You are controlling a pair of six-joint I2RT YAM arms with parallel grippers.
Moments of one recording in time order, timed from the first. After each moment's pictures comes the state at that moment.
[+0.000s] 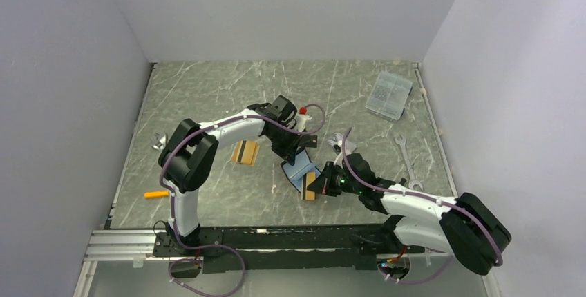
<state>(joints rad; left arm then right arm) -0.70 1.93 1.38 -0.63 0.48 0.00 0.71 1.08 0.23 0.26 -0.28 0.90</state>
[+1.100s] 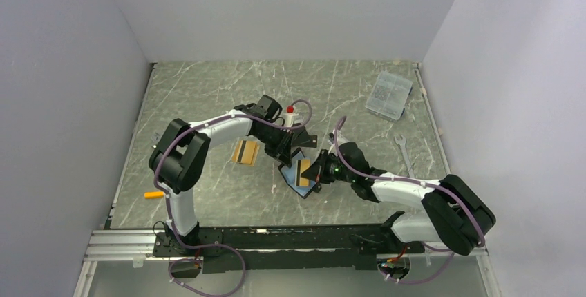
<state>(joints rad) -0.60 1.88 1.26 -0.56 0.71 -0.07 0.67 1.28 0.35 0.39 -0.30 0.86</state>
